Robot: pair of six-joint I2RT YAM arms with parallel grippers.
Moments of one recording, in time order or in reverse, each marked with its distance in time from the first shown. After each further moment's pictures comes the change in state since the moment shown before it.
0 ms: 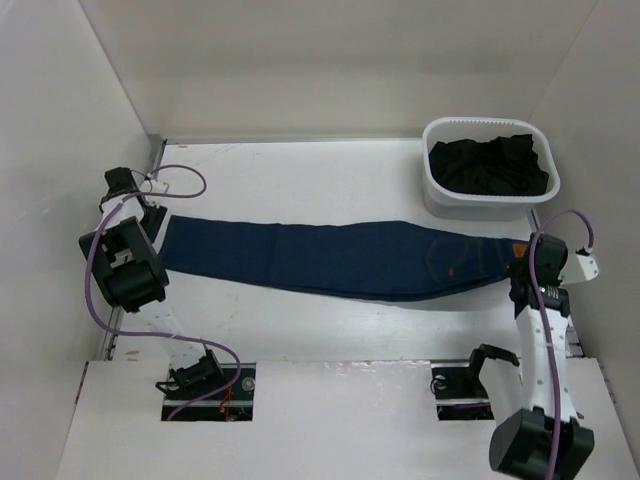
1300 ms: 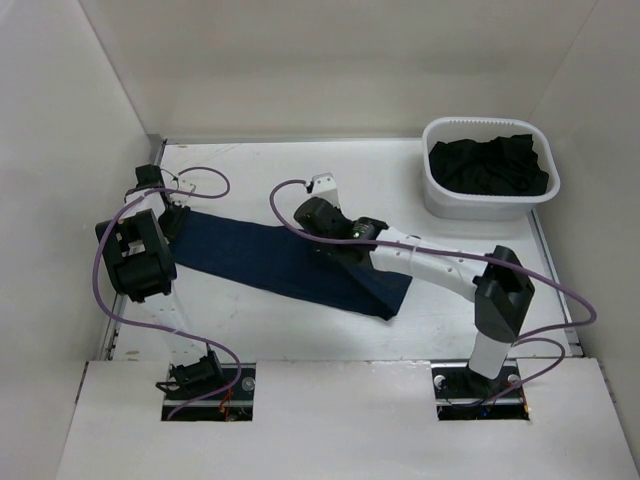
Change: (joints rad) left arm -0.136 0.064 0.008 -0.049 0.026 -0.053; right arm 1.340 0.989 0.903 0.086 0.228 -0.476
